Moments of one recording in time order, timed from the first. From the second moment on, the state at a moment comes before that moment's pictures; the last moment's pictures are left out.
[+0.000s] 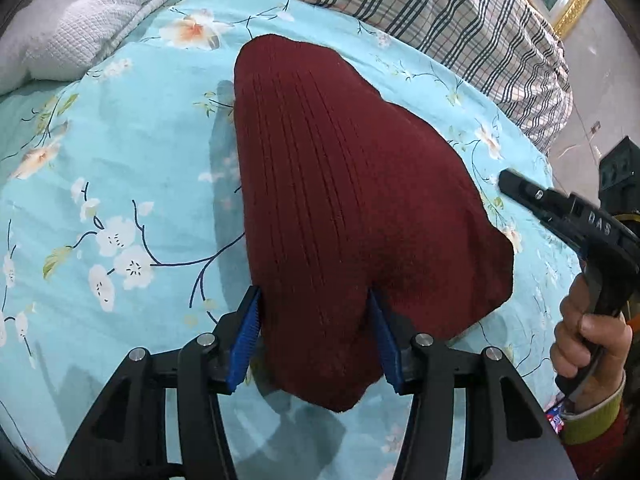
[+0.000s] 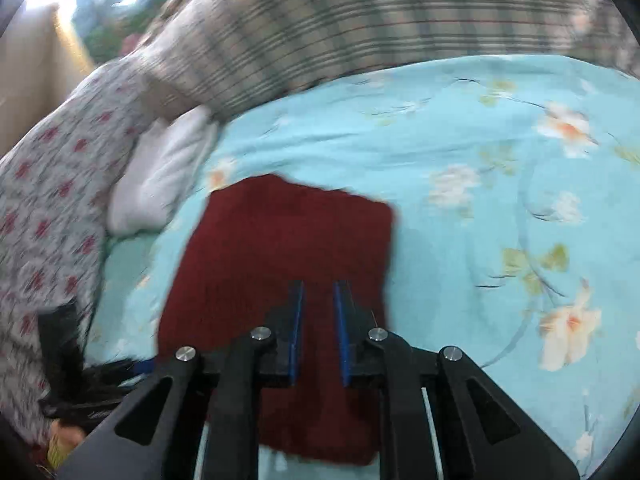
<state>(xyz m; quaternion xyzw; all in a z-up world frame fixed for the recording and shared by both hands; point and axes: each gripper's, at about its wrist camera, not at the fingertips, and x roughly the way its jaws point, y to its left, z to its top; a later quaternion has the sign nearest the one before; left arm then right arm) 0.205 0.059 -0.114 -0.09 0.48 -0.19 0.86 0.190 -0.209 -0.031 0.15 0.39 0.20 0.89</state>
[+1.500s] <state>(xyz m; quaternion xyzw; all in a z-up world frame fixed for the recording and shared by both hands) 0.082 0.057 -0.065 0.07 0.41 -0.12 0.90 0.044 -0.218 -0.046 0.06 0.42 0.22 0.88</state>
